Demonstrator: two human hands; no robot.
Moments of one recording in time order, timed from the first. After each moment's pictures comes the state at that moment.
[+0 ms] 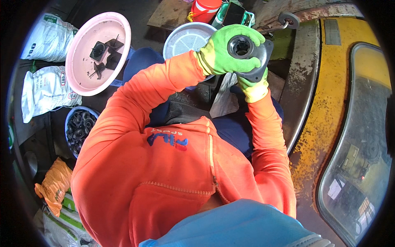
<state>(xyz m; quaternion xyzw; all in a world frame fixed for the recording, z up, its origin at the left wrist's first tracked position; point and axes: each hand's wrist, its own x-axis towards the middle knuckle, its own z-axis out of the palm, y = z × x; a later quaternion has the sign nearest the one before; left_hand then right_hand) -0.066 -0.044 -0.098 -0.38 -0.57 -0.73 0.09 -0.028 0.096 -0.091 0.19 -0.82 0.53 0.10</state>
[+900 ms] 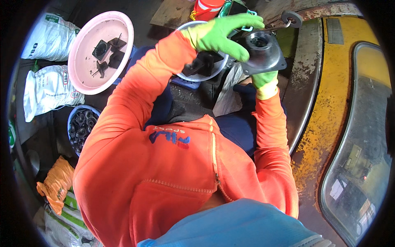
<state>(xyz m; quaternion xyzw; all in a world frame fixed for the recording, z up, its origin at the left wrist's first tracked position) -0.101 -0.069 -0.073 -0.43 -0.61 -0.66 -0.11 -0.034 0.109 -0.083 0.26 -0.84 0.43 0.20</state>
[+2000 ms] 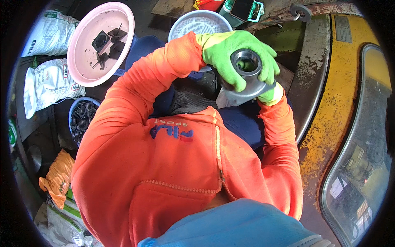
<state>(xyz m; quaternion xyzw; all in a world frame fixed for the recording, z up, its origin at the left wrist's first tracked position) -0.069 -0.062 -0.083 -0.54 -0.40 -0.68 -0.28 0.010 0.135 -0.120 0.35 -0.84 0.41 -0.07</state>
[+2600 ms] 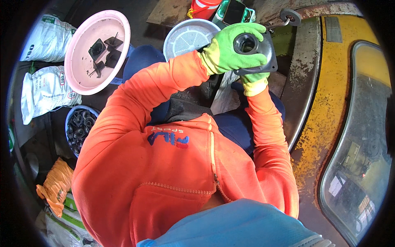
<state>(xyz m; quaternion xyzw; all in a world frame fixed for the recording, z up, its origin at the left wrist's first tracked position) -0.059 -0.035 -0.106 -0.34 -0.59 -0.72 0.11 -0.025 0.101 -0.101 0.21 -0.88 0.37 0.19</state>
